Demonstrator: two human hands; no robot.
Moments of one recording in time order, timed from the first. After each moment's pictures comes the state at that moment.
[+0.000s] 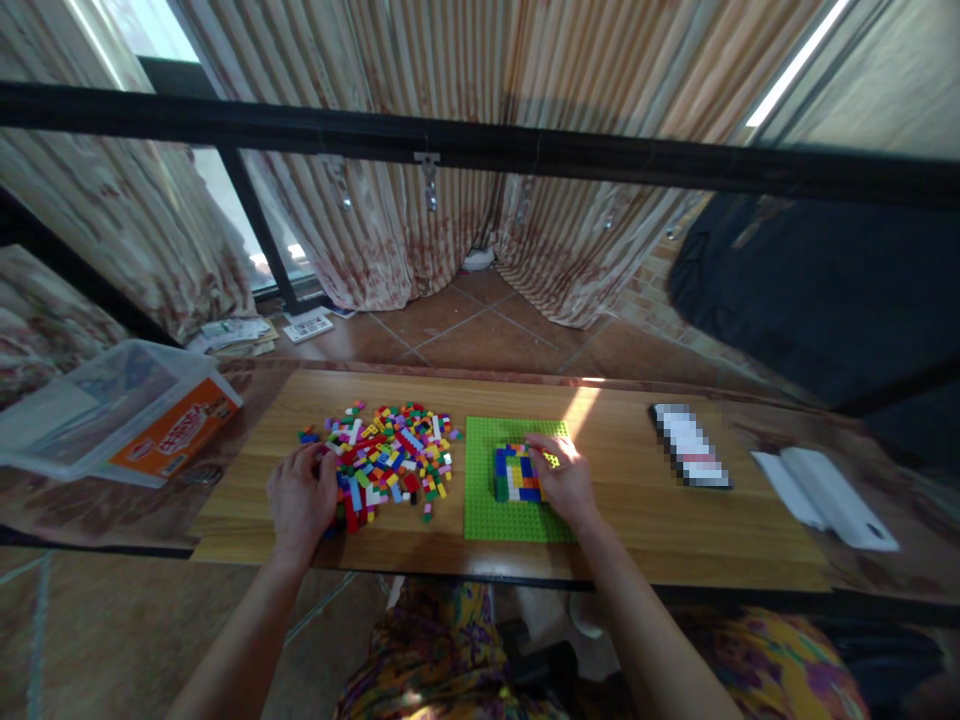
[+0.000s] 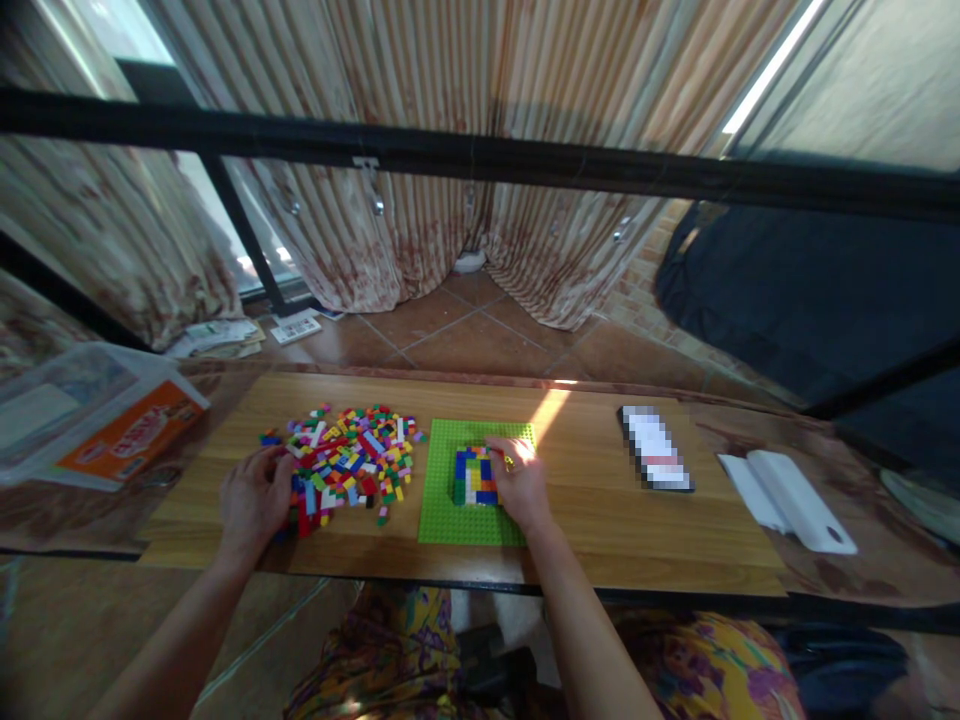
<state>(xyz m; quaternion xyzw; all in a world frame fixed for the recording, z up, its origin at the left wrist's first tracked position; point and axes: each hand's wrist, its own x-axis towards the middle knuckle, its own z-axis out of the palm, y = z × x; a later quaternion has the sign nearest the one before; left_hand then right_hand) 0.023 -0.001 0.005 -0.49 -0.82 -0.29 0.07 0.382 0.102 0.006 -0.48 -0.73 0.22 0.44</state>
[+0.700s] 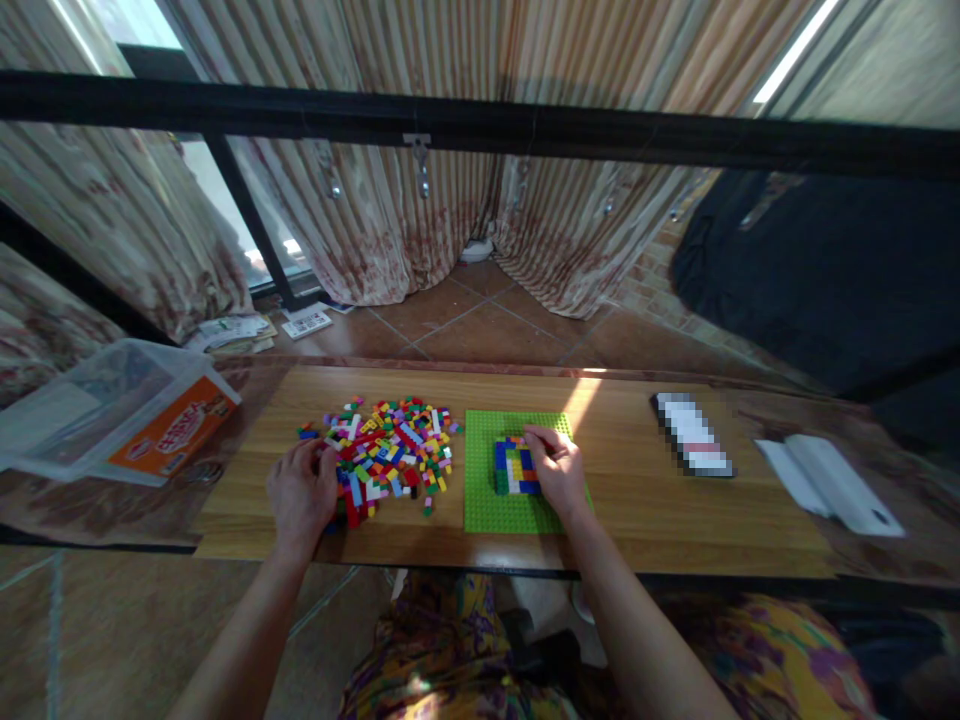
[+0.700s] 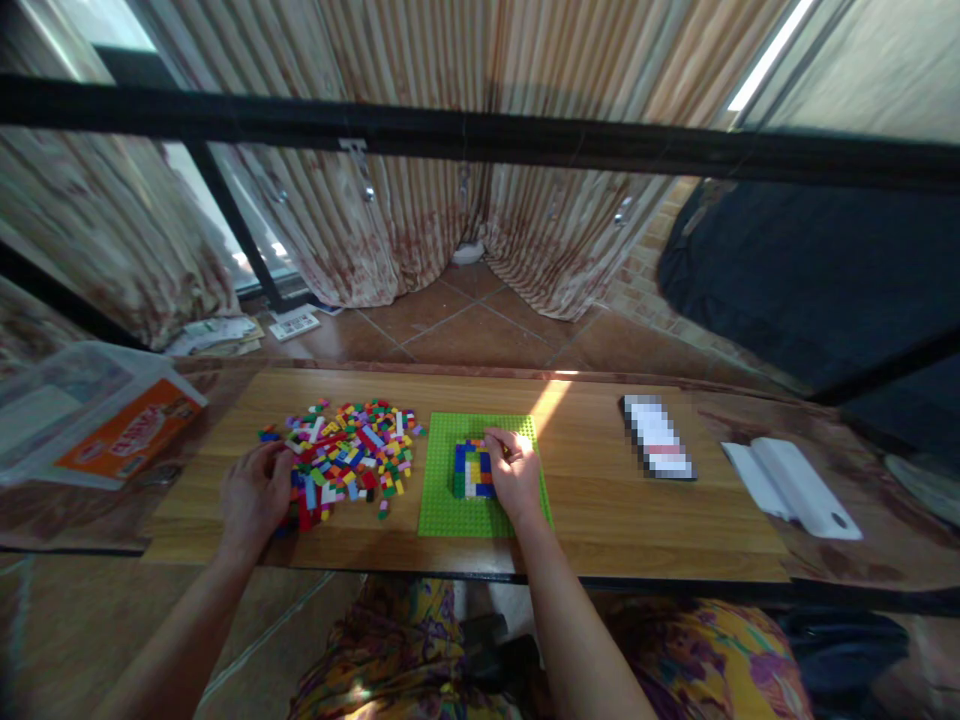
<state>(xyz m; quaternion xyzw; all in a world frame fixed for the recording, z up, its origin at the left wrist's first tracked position) 0.021 0.000 0.003 -0.49 -0.82 -0.29 0.07 0.365 0.103 -0.006 -0.54 -0.57 0.38 0.49</state>
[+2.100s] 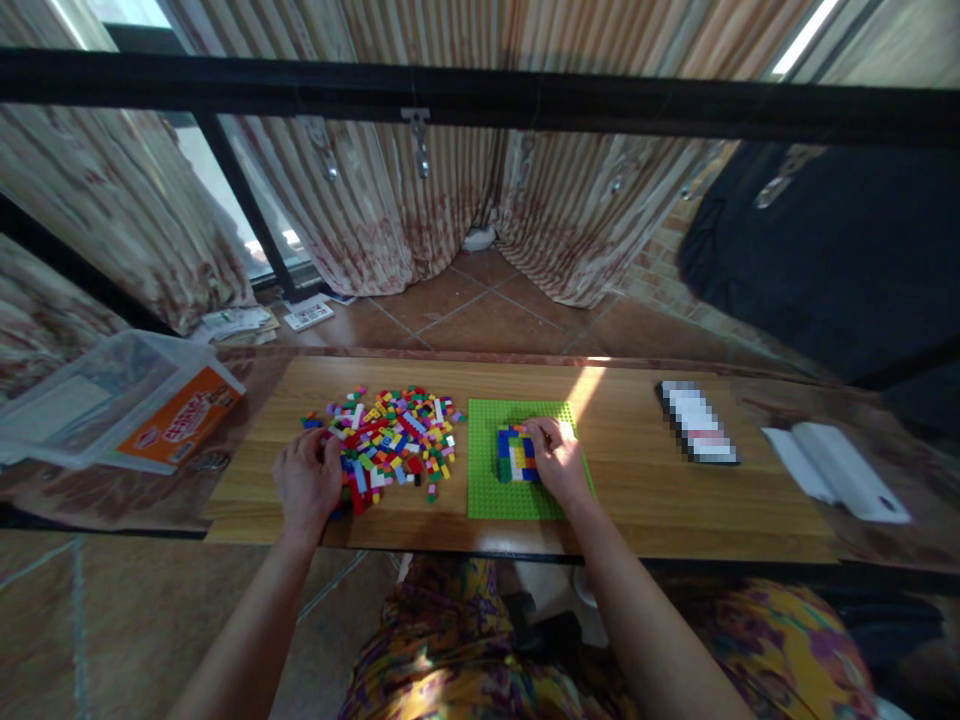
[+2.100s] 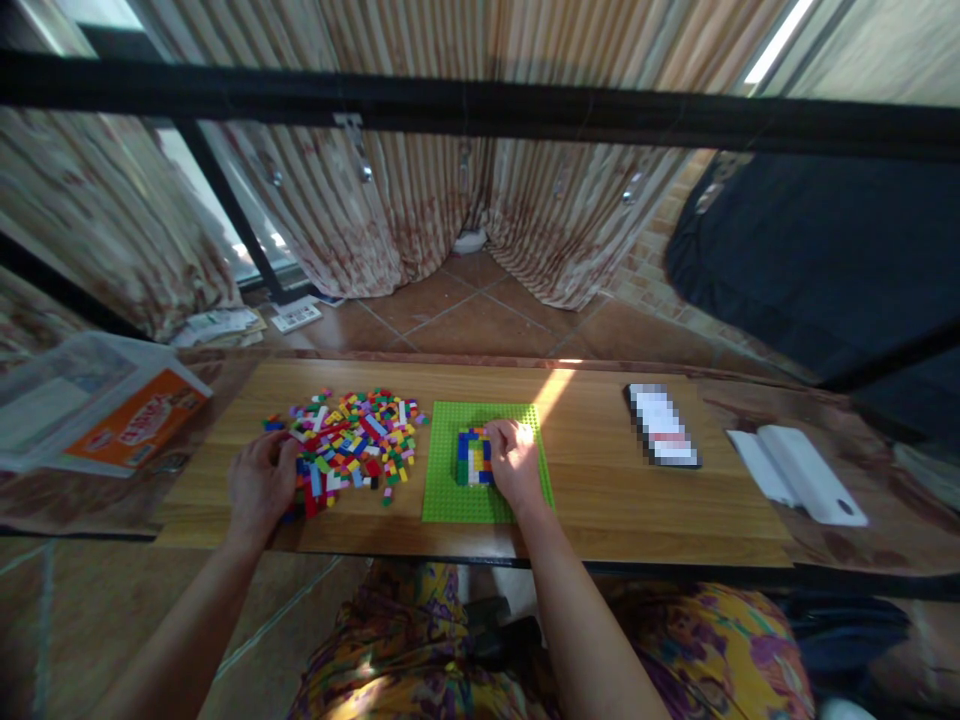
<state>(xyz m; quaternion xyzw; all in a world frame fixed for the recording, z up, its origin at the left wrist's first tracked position) 0.023 0.001 0.002 -0.48 -0.82 -0.30 0.07 0.365 0.098 0.001 -0.53 -0.69 0.23 0.44</state>
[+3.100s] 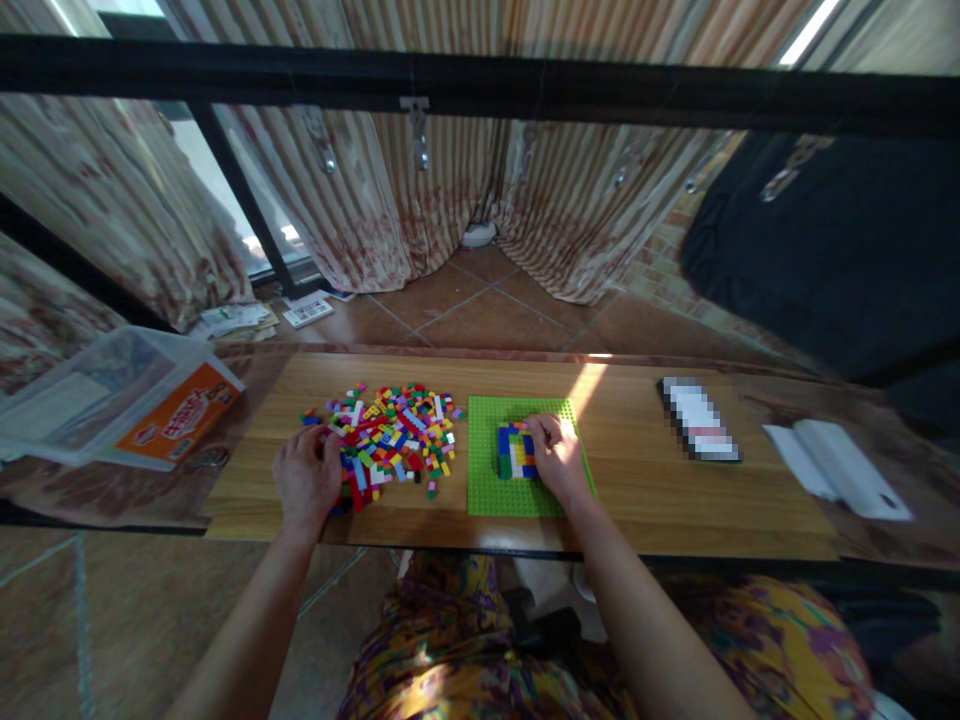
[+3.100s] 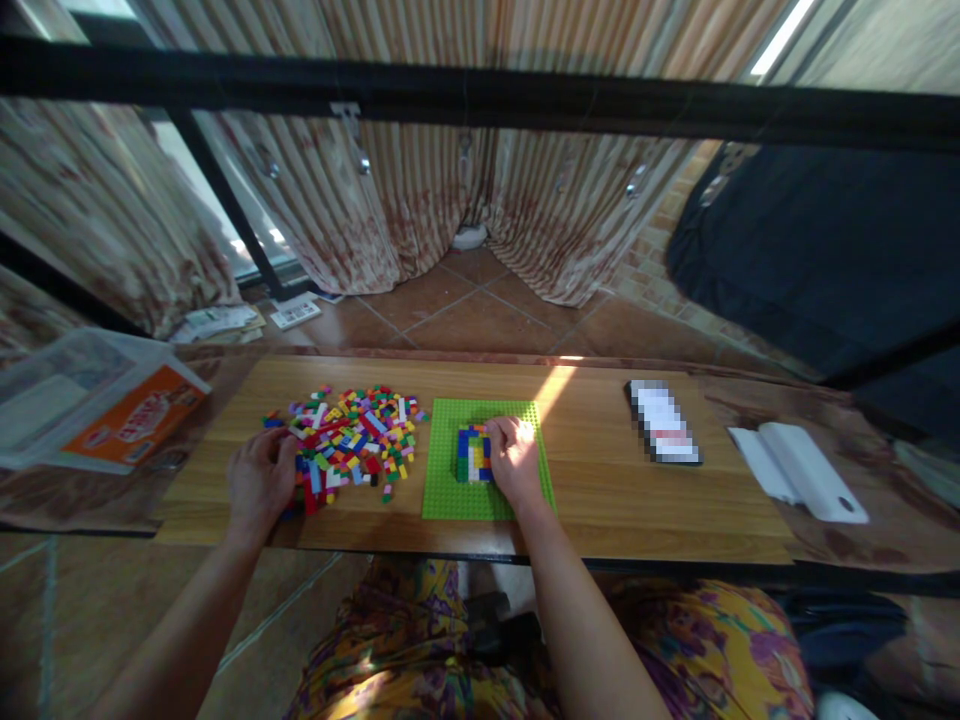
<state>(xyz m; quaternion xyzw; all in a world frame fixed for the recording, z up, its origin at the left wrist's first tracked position) 0.022 0.000 0.002 -0.48 -0.82 -0.30 0.07 0.365 0.099 -0.001 -0.52 -0.70 0.21 0.44</state>
